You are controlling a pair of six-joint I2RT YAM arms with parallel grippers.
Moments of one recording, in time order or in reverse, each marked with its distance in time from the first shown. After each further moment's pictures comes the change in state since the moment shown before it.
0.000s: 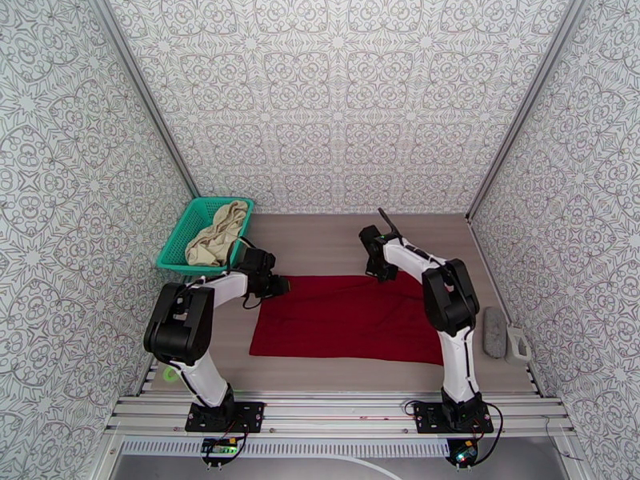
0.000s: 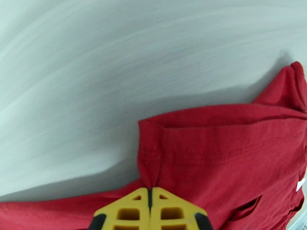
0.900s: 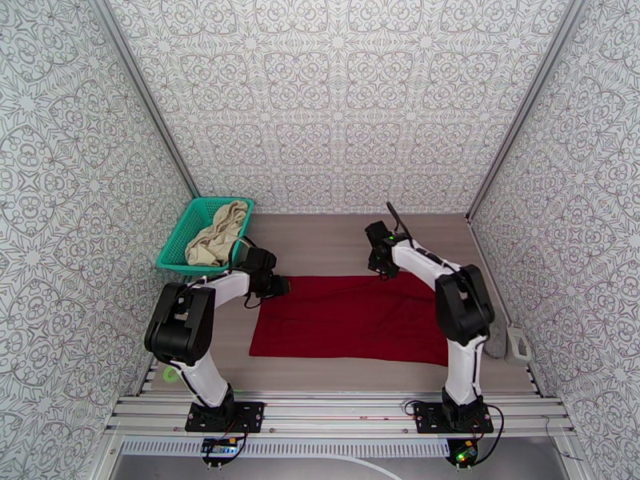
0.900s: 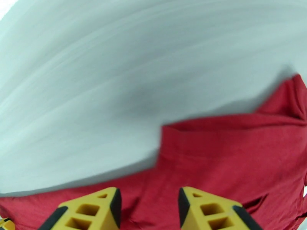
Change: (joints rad) left arm -0.021 0.000 0.019 -0.035 -0.045 0.000; right arm -0.006 -0.026 -0.010 0.100 -0.055 -0.017
